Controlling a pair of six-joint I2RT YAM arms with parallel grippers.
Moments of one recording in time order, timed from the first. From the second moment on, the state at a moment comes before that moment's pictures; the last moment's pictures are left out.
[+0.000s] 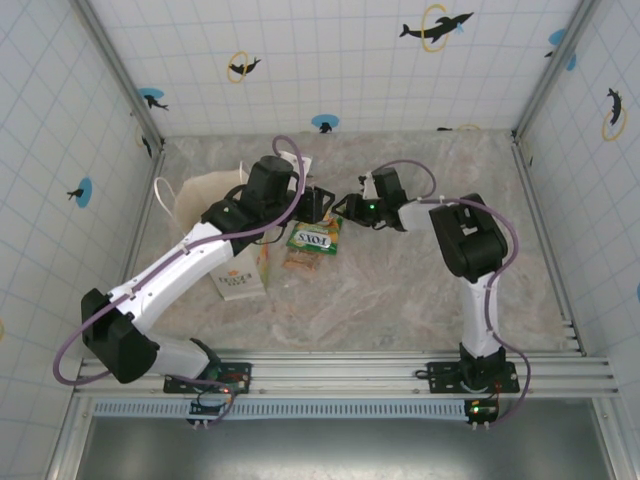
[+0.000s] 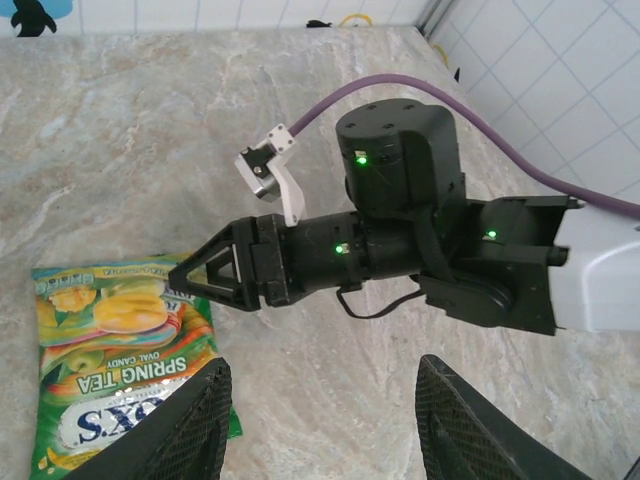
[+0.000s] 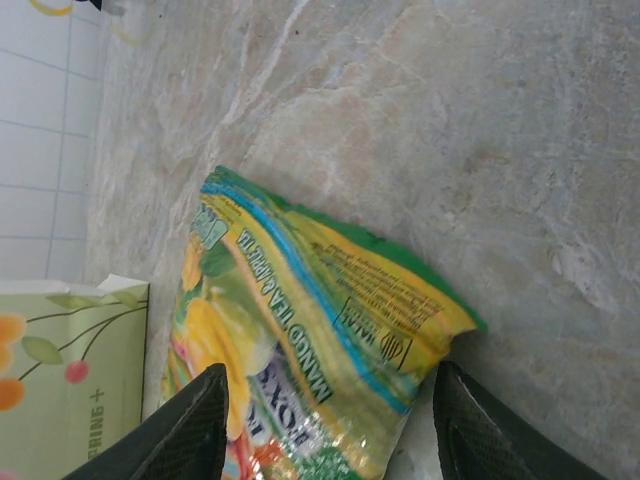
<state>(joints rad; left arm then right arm) -0.71 1.38 1.26 -0.45 0.12 -0.37 0.44 2.15 1.25 0.19 -0.58 0.68</state>
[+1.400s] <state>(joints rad) -0.71 1.35 1.24 -0.42 0.12 -0.35 0.37 1.71 0.93 0.43 -0.58 0.61</state>
